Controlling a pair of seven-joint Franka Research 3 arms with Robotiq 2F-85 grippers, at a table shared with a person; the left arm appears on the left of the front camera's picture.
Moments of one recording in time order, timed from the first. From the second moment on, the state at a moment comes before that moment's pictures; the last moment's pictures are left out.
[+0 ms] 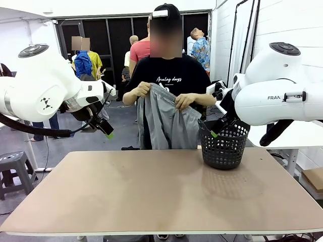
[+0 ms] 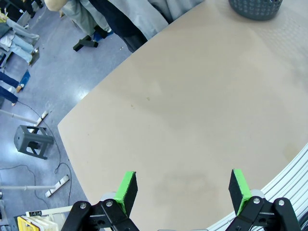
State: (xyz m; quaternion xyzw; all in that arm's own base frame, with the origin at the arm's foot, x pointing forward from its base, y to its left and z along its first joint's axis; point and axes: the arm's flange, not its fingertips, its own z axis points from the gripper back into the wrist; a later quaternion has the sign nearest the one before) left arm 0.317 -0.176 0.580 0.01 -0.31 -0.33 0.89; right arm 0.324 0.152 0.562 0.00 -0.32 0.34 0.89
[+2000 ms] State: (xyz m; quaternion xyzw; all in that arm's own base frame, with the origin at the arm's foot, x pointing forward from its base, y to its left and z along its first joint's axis) left arm 0.317 -0.176 0.580 0.01 -0.31 -0.33 0.89; right arm 0.324 0.152 0.562 0.00 -0.32 0.34 0.89
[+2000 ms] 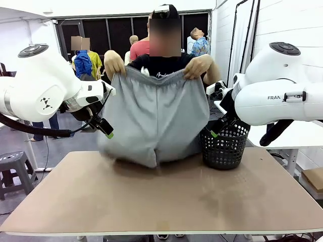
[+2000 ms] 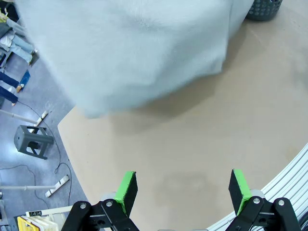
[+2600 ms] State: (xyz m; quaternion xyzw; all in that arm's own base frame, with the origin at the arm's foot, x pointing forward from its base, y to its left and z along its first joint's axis) left arm 0.317 -0.176 0.580 0.01 -0.31 -0.33 0.89; right arm 0.324 0.152 0.562 0.00 -0.32 0.34 0.89
